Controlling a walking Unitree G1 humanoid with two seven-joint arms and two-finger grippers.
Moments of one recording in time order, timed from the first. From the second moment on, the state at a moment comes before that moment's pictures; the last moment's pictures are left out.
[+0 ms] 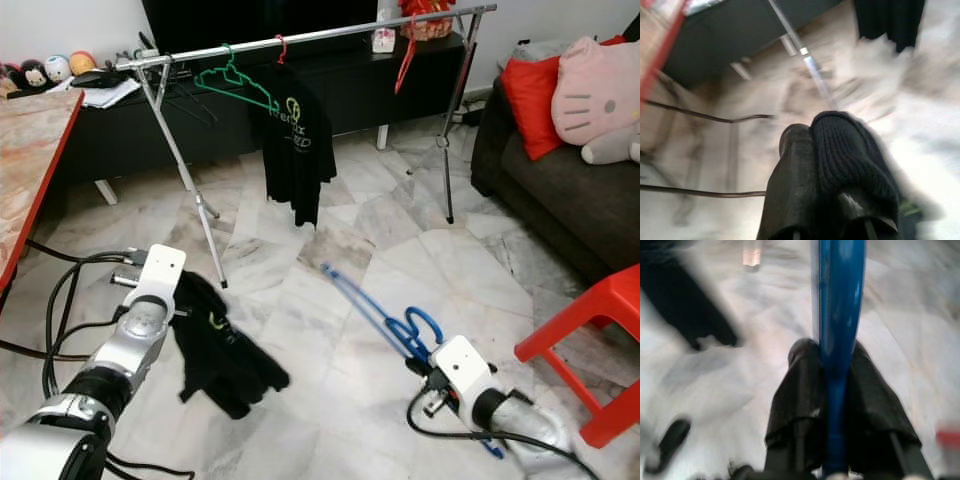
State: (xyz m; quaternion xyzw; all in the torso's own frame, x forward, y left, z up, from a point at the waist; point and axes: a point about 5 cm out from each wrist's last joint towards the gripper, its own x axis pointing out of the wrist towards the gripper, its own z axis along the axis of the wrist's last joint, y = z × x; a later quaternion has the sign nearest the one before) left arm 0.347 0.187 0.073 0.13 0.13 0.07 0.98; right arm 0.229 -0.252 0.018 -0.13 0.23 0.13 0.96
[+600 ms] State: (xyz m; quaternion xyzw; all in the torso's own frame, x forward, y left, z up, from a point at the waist) left arm 0.343 0.161 0.083 -0.04 0.05 -0.04 1.00; right arm 0.213 -0.243 -0.046 0.04 0.30 -0.15 0.94
